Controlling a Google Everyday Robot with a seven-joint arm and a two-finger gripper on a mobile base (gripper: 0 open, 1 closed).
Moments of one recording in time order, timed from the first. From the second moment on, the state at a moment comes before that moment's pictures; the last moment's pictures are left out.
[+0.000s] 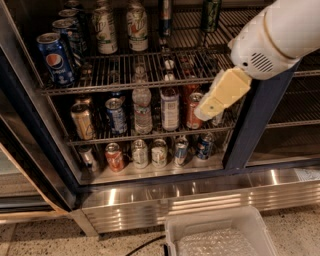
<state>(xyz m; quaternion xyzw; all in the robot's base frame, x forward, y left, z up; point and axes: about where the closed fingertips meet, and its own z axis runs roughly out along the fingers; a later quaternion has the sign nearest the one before) 0.498 -0.121 0.980 -0.51 0.80 0.04 0.32</state>
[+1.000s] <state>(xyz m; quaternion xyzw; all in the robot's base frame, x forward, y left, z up) 0.579 -0.039 0.960 -0.46 0.77 0.09 0.43</state>
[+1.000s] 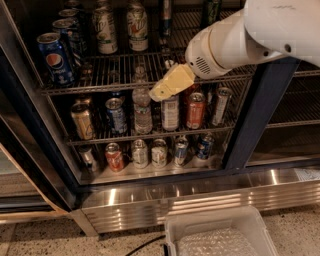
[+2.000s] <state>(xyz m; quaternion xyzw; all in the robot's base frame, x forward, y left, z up) 0.630 -0.023 0.941 -0.34 0.76 0.10 0.54</state>
